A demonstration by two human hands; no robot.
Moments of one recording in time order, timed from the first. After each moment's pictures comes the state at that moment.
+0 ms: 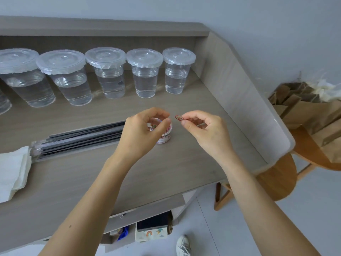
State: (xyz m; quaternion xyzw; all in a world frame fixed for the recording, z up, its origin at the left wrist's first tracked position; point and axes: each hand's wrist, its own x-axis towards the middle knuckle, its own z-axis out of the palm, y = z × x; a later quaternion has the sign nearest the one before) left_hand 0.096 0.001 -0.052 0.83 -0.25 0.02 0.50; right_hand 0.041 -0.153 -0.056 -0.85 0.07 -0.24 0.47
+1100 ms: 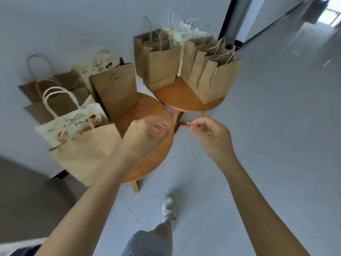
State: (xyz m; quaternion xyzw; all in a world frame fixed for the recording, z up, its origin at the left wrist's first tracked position) left_hand -0.166 -0.520 -0.140 0.76 -0.51 -0.14 0.37; right_hand -0.316 -0.622 -0.140 -0.74 0.36 -0.31 0.48
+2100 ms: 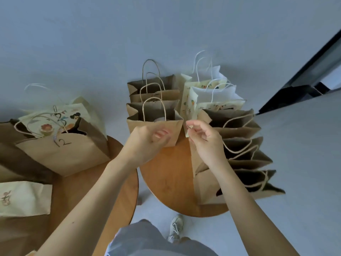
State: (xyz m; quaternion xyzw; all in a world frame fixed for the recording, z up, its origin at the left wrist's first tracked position) left_hand 0.027 -1.014 -0.146 0.85 -0.35 -0.11 0.38; right_hand -0.056 -1.172 -0.167 -0.81 0.18 -0.16 0.54
